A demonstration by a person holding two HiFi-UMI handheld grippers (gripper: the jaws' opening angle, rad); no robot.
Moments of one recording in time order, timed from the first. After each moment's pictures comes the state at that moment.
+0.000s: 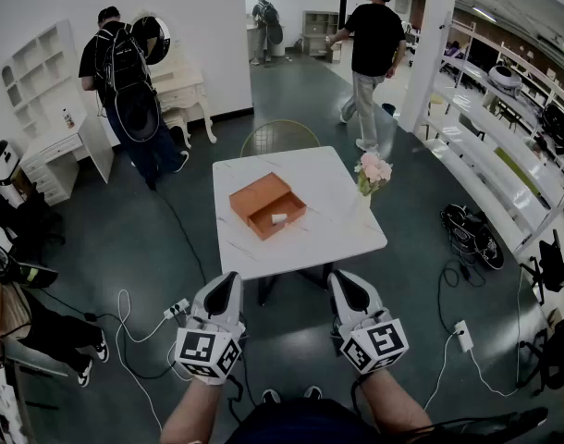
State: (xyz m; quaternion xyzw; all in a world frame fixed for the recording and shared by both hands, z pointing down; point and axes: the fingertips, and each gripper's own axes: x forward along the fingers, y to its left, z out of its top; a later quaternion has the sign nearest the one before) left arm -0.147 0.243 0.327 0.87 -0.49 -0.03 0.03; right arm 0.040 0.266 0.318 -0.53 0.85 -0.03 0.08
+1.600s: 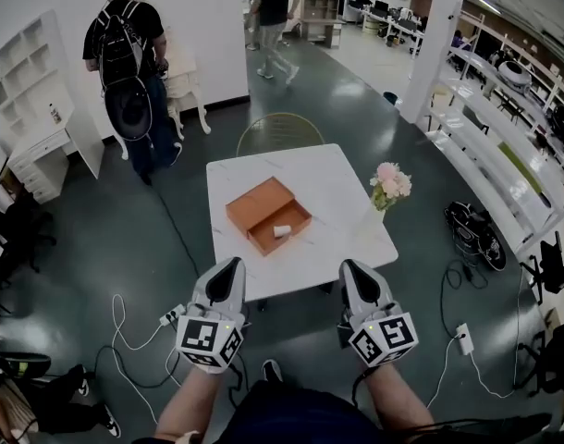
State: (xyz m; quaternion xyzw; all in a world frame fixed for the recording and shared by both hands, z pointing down) left arm -0.145 0.094 0.339 0.88 -0.47 -0.02 0.03; right arm 0.054 0.130 0.327 -0.56 0.82 -0.05 0.09
